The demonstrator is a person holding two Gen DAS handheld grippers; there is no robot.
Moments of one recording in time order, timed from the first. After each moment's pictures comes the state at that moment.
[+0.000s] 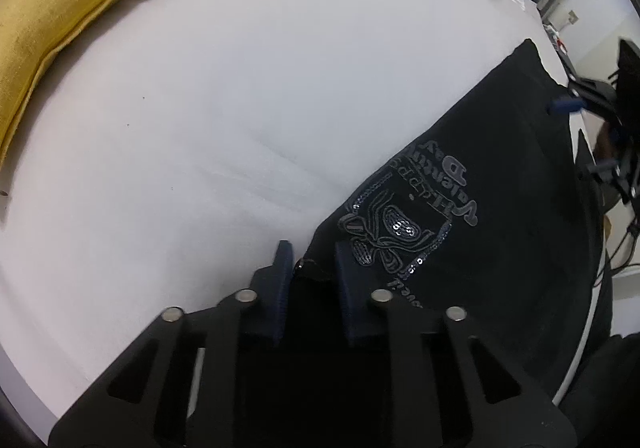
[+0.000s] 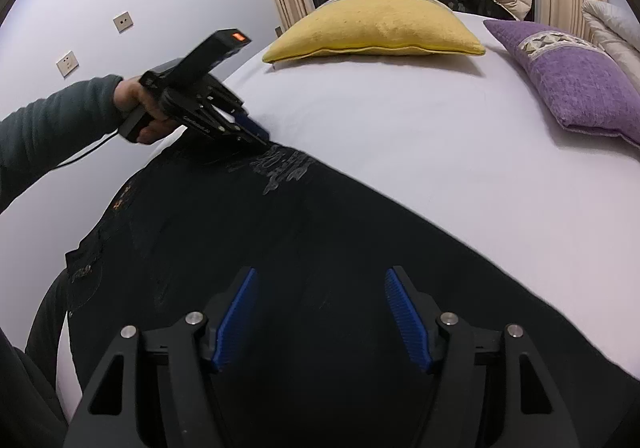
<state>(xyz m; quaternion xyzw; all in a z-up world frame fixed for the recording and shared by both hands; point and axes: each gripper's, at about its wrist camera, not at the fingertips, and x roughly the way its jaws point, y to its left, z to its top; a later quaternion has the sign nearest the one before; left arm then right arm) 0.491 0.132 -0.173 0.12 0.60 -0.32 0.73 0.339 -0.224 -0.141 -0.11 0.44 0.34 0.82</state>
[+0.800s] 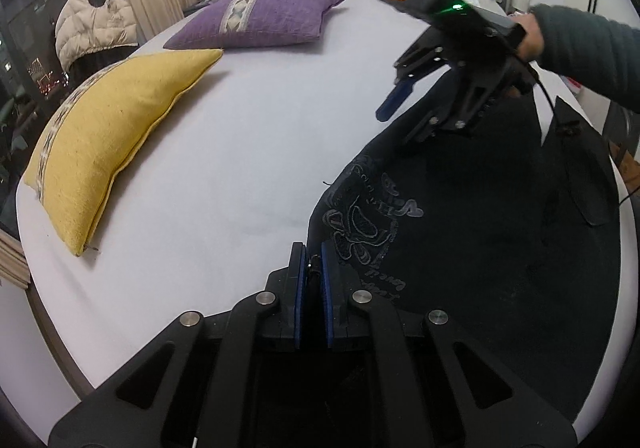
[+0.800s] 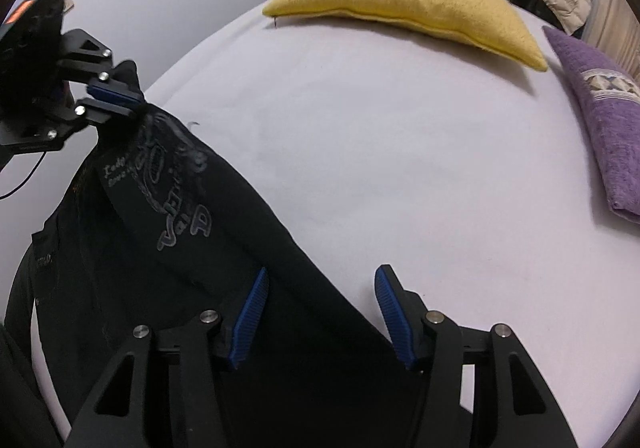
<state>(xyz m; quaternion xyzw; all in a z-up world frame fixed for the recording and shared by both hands) 0.369 0.124 -0.083 0.22 0.41 -0.33 0.82 0.428 -0.164 -0.162 -0.23 0.49 0.36 0.76</state>
